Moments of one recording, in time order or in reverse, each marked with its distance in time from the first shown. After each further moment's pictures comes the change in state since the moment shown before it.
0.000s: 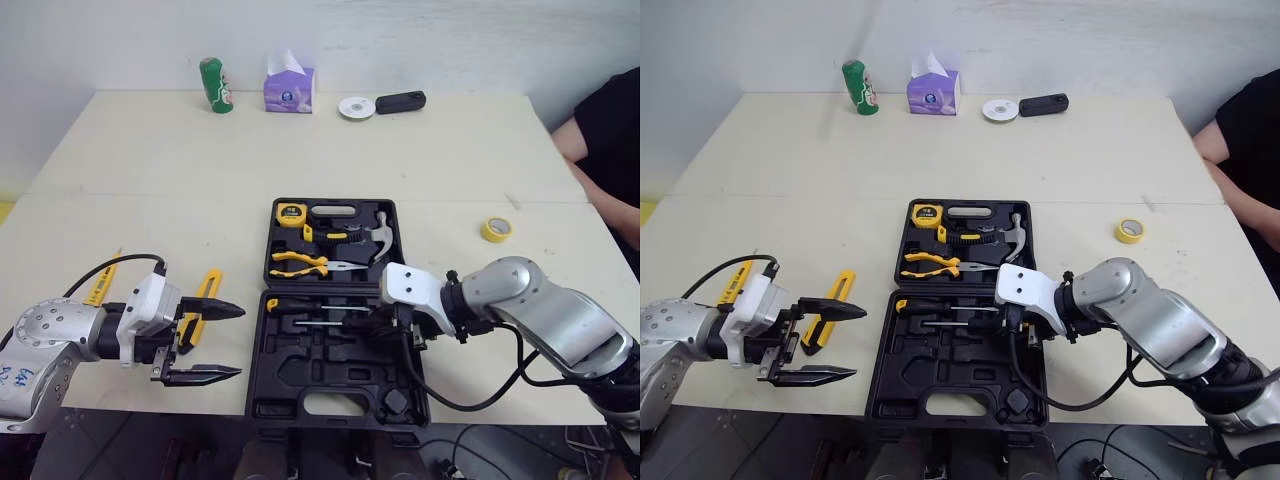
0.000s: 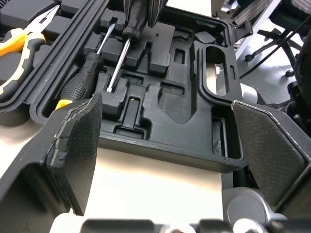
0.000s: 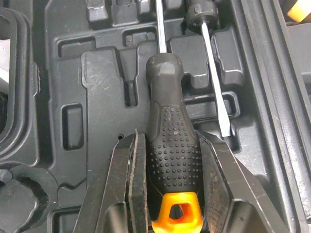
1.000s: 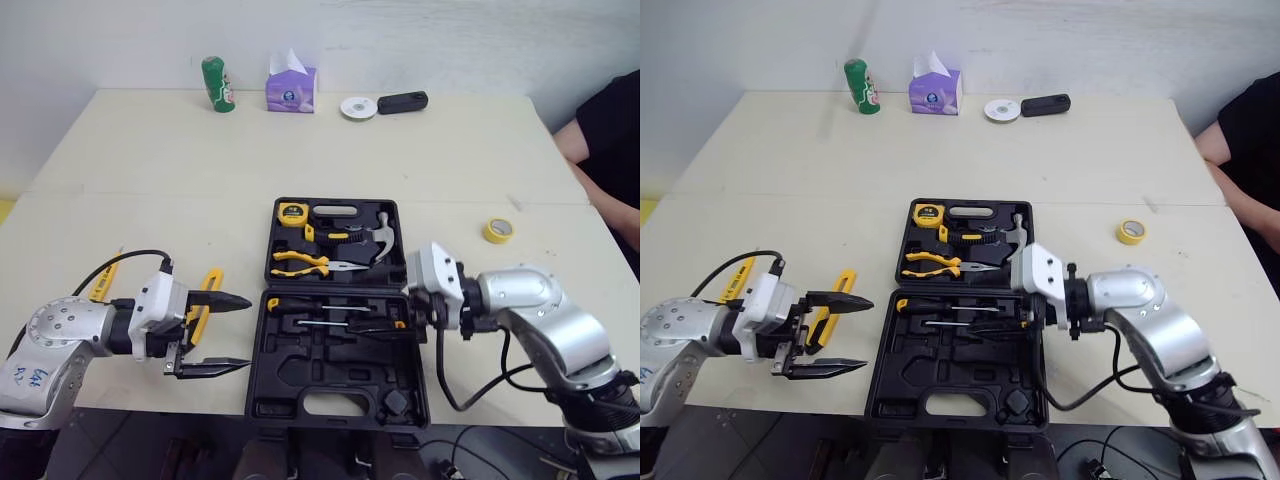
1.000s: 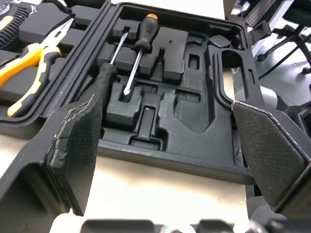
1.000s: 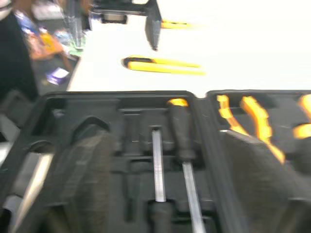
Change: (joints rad) left arm -0.036 -0.051 -0.042 0.015 0.041 -0.061 0.038; right arm 0.255 0.214 -0.248 0.157 0.070 -0.596 0.116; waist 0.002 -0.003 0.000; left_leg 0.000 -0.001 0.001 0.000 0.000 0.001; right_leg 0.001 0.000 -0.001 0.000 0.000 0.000
